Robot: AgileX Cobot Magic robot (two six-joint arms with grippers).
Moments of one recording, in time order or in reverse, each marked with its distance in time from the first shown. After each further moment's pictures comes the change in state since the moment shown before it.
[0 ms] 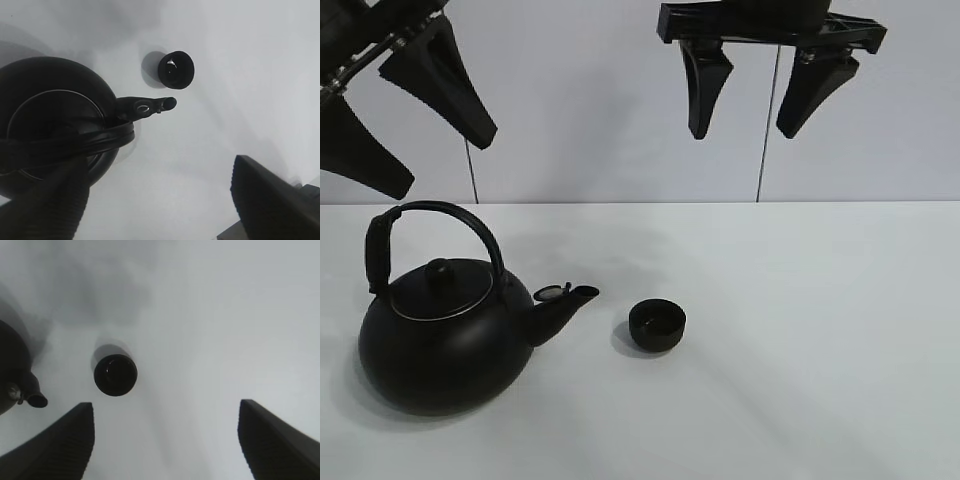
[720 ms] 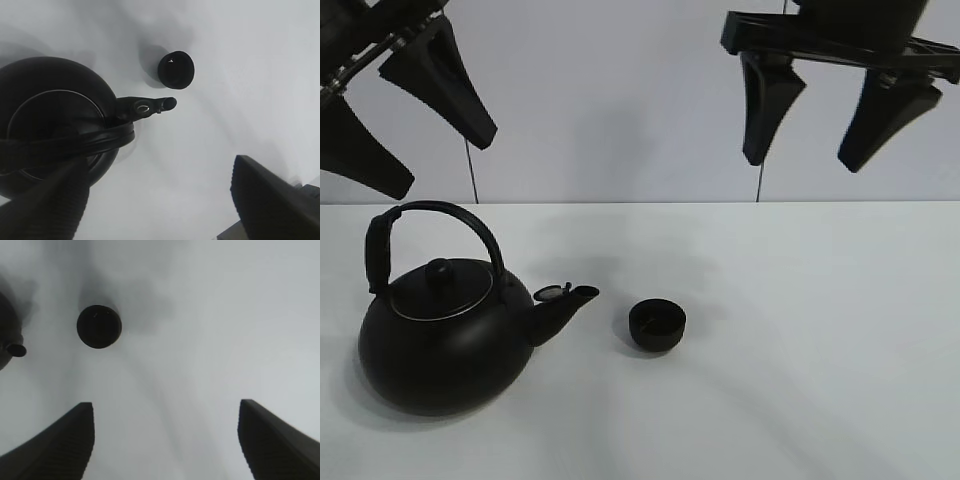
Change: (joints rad) left arm 0.000 0.000 0.000 0.000 0.000 0.000; right arm -0.082 -0.191 0.296 0.094 -0.082 -0.037
